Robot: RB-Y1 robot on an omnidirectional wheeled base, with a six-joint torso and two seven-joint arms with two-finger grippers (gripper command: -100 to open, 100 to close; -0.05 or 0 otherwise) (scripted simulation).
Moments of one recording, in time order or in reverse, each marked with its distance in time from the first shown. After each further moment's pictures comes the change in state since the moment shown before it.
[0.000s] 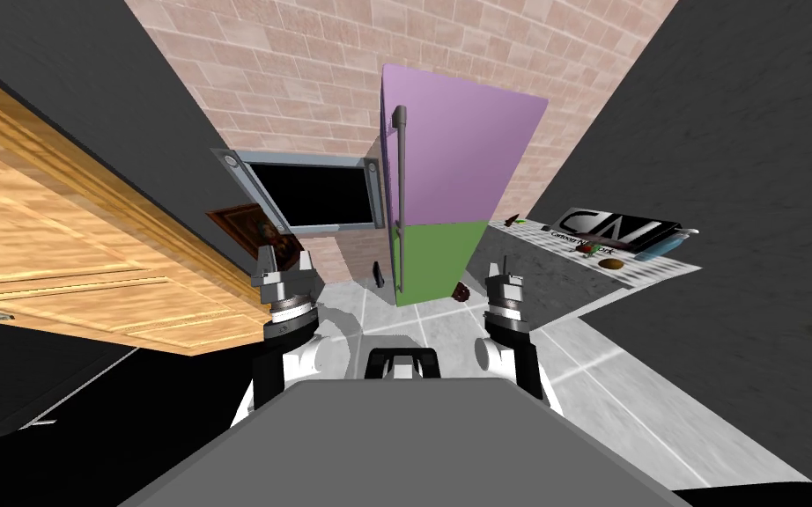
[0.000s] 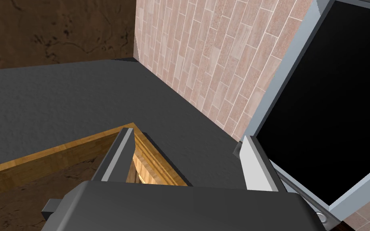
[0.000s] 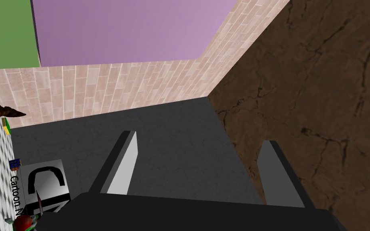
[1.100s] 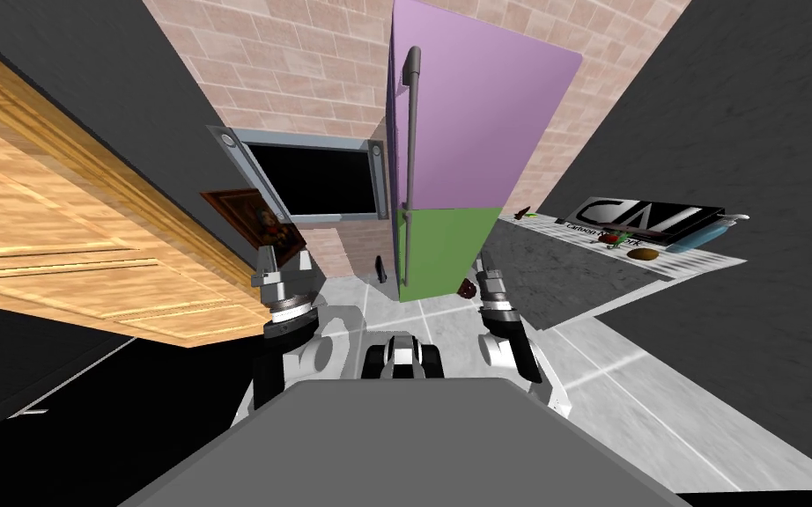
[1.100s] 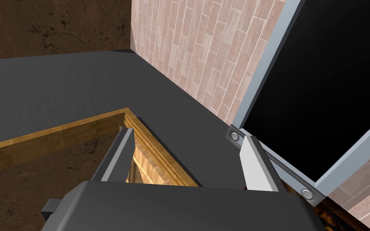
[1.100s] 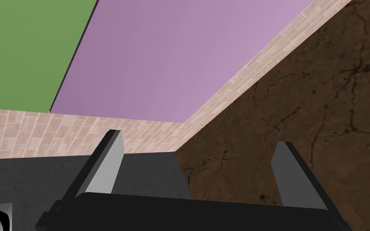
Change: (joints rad) left arm 0.000 0.000 0.000 0.000 0.000 0.000 0.000; right arm -0.074 -0.207 0.032 0.050 0.079 0.035 0.088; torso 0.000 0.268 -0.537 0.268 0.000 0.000
